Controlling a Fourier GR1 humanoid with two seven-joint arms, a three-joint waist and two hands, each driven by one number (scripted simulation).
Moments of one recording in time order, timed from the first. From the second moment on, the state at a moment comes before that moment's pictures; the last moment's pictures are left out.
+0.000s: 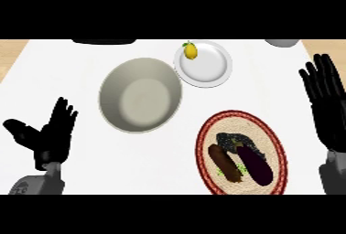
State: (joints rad) left arm -0.08 0.28 -0.04 -1.37 0.42 0.36 0.07; right arm -0.17 -0.34 -0.02 -1.72 -0.27 -0.15 0.07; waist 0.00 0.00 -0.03
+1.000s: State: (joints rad) left arm -0.15 0.26 -0.28 -1.52 0.39 0.10 0.08; right arm 0.20 -0.64 0.30 -1.91 0.50 -0.15 -0.01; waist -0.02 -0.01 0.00
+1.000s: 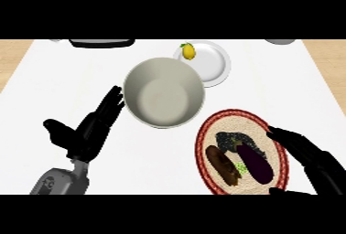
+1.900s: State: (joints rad) left arm -0.15 0.24 -0.28 -1.54 0.36 0.07 0.09; right arm -0.09 -0.43 0.54 -2.04 0.77 0.44 0.94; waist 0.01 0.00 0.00
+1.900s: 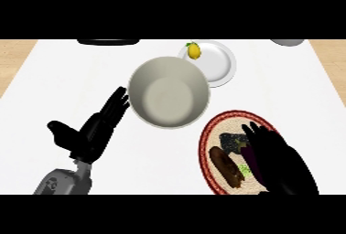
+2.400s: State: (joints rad) left arm -0.14 0.21 -0.28 -1.56 0.33 0.08 0.11; right arm -0.12 -0.34 0.53 -1.87 0.82 0.51 0.97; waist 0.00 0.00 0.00
